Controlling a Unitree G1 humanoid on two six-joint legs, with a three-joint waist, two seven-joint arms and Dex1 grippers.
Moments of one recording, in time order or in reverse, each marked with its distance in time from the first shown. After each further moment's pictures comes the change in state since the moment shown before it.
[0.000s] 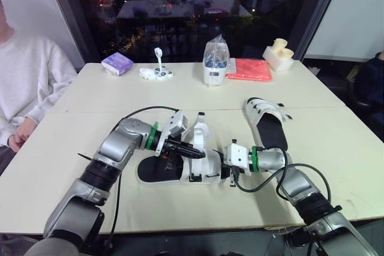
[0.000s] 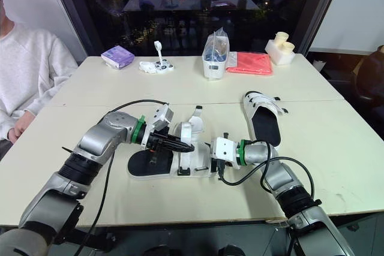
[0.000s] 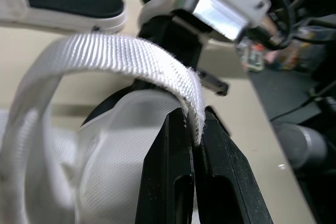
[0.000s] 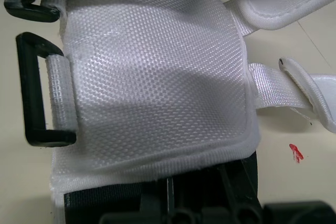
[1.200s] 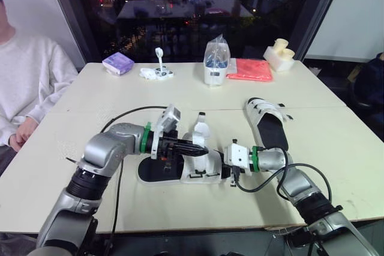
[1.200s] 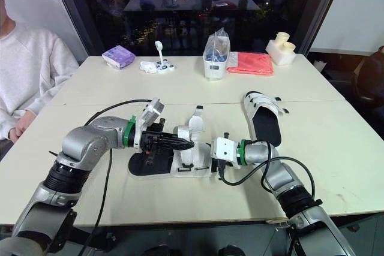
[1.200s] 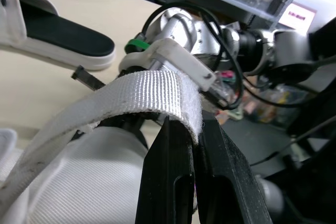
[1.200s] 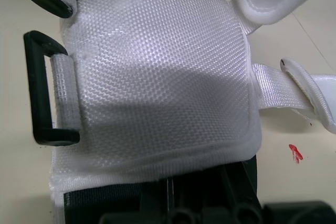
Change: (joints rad) left arm 0.064 0.037 0.128 -0.242 -0.288 0.342 0.110; right arm -0.003 -0.004 0.003 0.000 -0.002 0.000 -0.001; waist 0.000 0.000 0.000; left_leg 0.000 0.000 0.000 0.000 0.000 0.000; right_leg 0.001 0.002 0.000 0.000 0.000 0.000
